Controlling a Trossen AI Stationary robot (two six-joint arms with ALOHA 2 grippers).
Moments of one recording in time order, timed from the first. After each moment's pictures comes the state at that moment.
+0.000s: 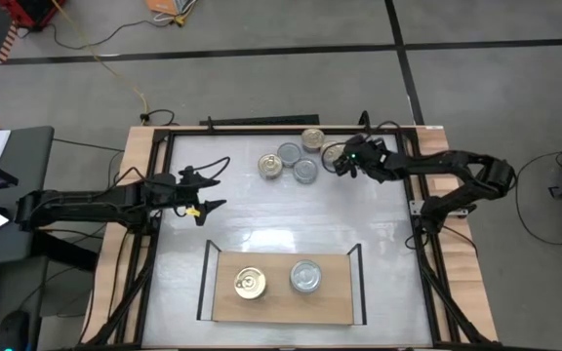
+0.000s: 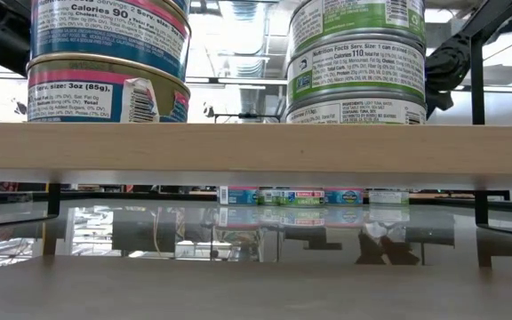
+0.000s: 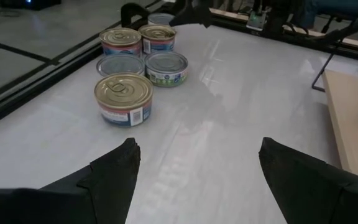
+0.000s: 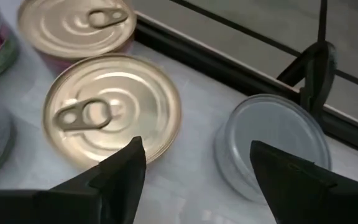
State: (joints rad) left arm 0.17 0.54 0.29 -0.05 -0.17 -0.15; right arm -0.56 1.43 0.59 0.02 0.55 0.29
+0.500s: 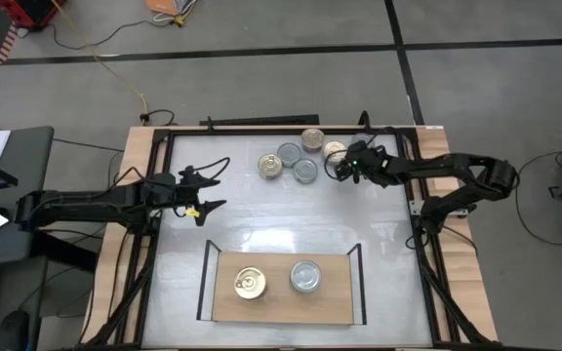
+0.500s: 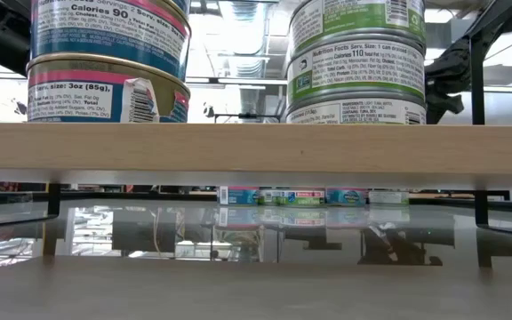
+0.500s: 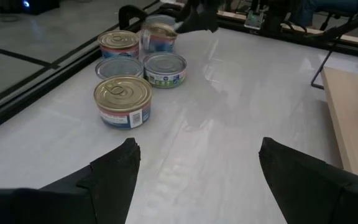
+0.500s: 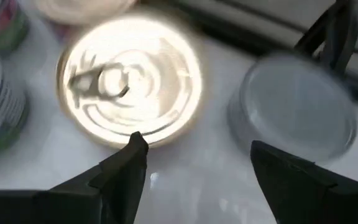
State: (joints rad) left arm 0.17 0.54 0.29 -0.05 -0.16 -0.13; right arm -0.52 1.42 0.52 -0.04 0.50 0.39
